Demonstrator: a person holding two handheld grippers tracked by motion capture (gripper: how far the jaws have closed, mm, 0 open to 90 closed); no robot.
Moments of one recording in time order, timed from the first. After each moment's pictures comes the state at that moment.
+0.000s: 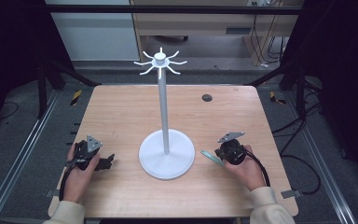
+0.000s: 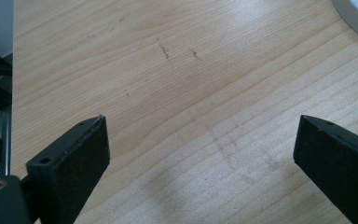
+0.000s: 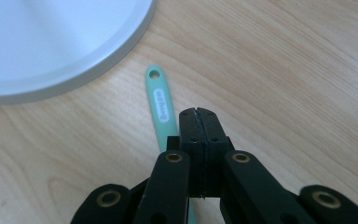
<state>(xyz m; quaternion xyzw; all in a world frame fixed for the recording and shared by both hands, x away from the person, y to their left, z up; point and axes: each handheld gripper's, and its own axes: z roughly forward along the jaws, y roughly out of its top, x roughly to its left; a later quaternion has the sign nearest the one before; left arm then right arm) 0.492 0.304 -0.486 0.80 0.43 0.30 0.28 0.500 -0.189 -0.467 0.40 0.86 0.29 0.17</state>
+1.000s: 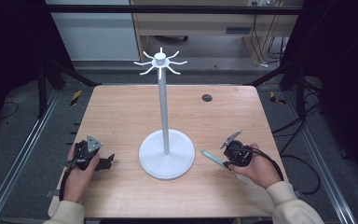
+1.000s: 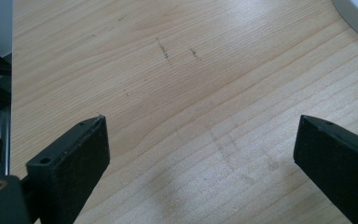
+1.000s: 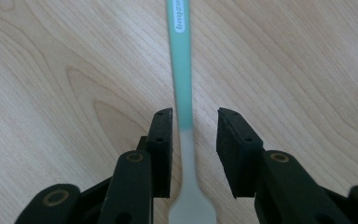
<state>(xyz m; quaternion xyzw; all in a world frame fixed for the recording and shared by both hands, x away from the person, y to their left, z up) 0.492 0.303 -0.486 0.80 0.43 0.30 0.28 0.491 -0.198 -0.445 0.35 0.92 0.16 0.11</state>
